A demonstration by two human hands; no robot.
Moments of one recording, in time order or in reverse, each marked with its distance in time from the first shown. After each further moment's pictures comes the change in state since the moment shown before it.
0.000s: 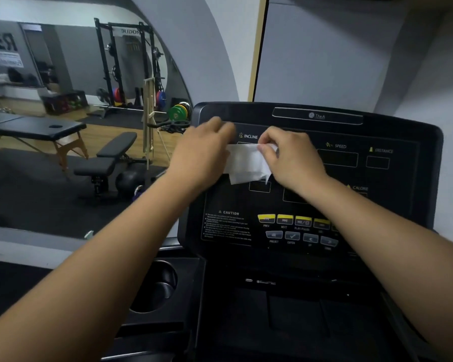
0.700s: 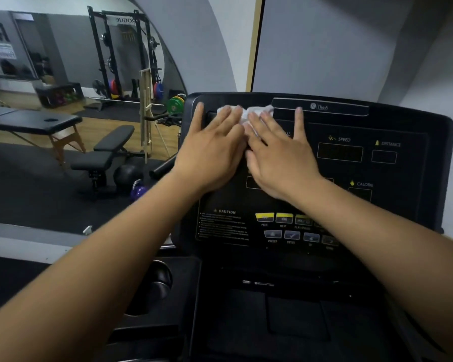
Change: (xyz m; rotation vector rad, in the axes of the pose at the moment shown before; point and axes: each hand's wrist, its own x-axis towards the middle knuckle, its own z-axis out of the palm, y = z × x) left_hand 0.005 0.004 0.037 0.104 -0.105 0.076; right_hand -0.007 -0.004 0.014 -0.715 -0.280 -0.191
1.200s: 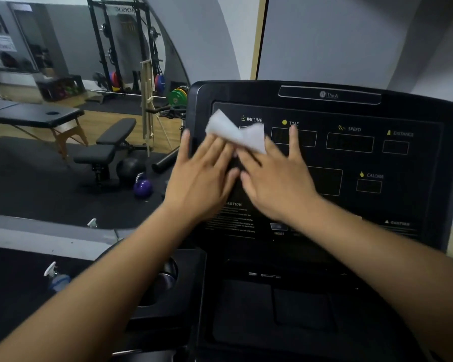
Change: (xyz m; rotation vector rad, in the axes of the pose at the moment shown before) left_hand -0.060 0.005 0.015 0.055 -0.066 -0.091; right_hand -0.025 -0.030 0.011 0.048 -0.022 -0.069
